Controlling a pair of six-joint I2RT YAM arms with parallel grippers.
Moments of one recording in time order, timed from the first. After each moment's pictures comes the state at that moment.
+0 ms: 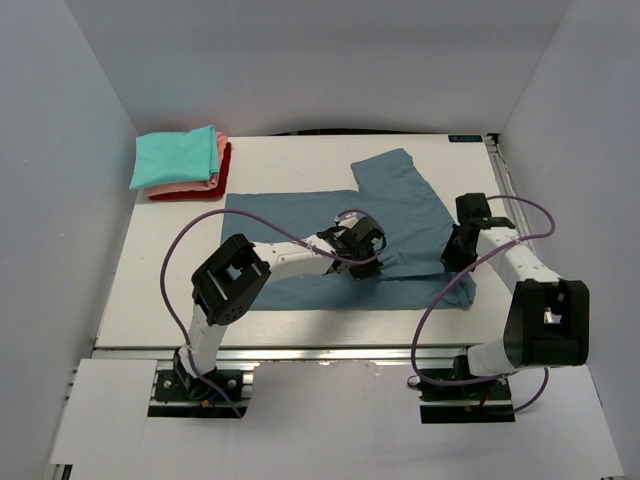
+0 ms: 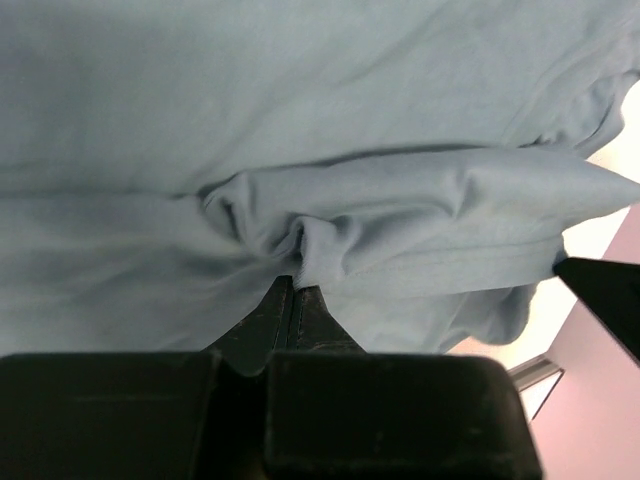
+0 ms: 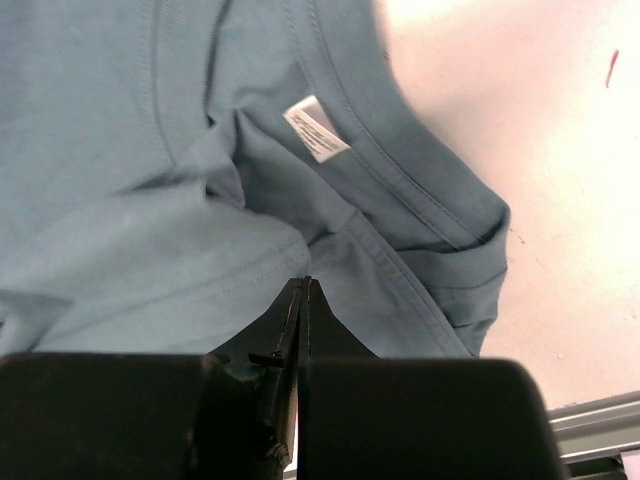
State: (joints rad) left arm -0.96 2.04 1.41 -0.28 -0.10 -1.22; right arm 0.06 1.42 0.90 -0.70 0.11 0.47
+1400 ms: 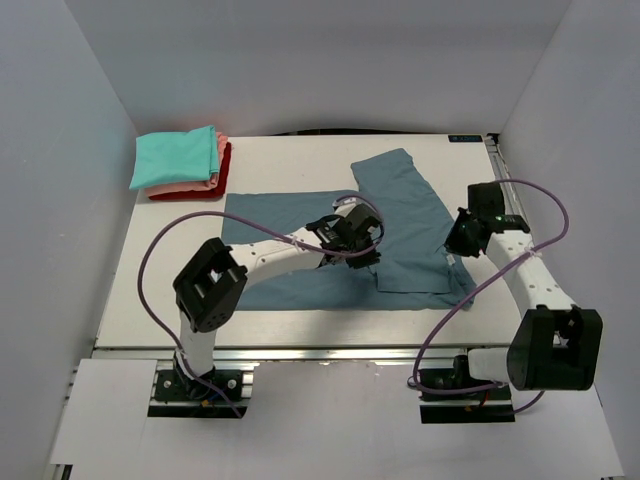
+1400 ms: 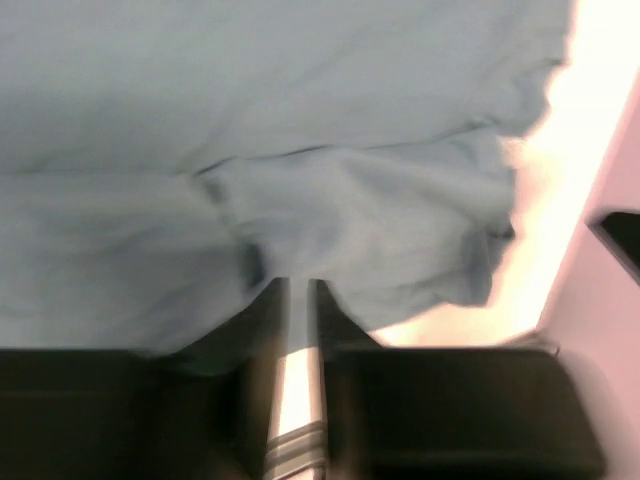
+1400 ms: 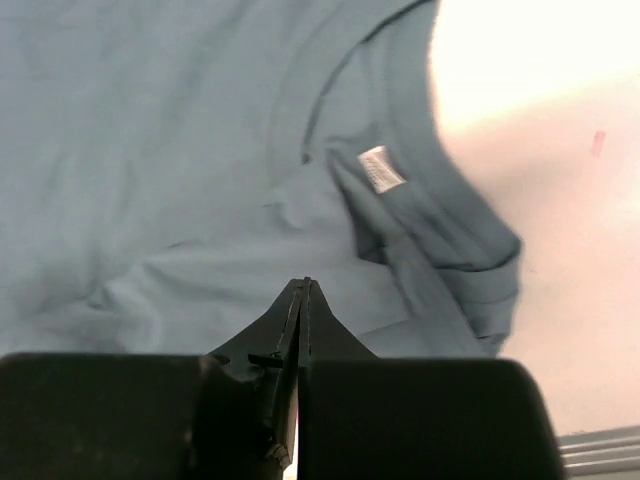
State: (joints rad) left arm -0.96 1.92 1.43 -0.40 -0.15 -1.15; right arm 0.05 1.30 0.96 -0.69 0.06 0.45
